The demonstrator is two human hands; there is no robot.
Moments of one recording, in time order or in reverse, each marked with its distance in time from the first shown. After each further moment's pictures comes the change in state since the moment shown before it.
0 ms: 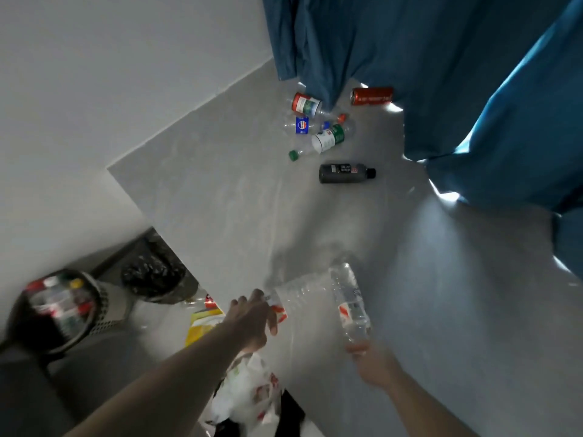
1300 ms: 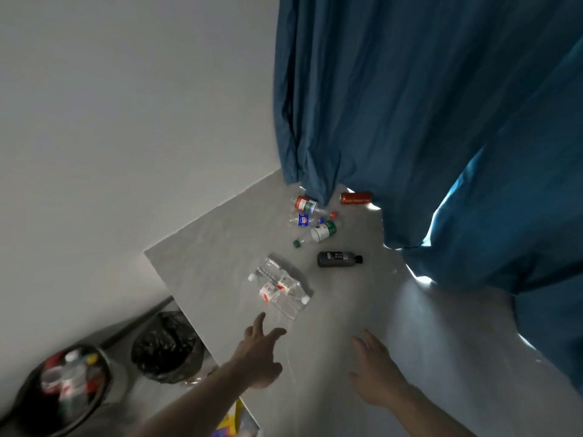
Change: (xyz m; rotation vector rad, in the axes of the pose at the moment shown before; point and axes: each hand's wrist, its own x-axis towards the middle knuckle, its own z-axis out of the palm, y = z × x) left_hand -0.083 0.012 -0.116 -0.177 0.186 0.002; right_hand -0.106 -0.136 -0.131 -0.400 0.242 -0.289
